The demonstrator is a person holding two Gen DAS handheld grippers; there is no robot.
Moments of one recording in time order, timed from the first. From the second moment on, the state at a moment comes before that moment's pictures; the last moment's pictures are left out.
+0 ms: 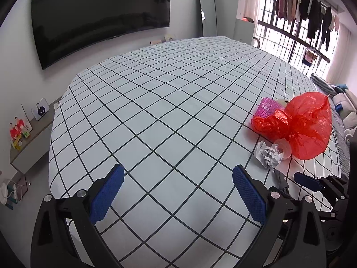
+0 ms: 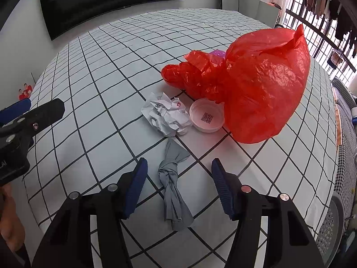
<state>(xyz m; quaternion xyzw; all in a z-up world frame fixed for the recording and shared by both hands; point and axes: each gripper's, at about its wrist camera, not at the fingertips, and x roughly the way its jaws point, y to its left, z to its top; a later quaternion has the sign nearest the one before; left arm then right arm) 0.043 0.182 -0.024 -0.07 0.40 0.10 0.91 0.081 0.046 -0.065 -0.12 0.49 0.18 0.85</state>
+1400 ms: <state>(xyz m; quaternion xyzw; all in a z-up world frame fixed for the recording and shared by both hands) 0.115 0.077 -0.057 0.01 0.44 0.01 0.90 0.043 -0.097 -0.051 0.03 0.47 0.12 0.87</state>
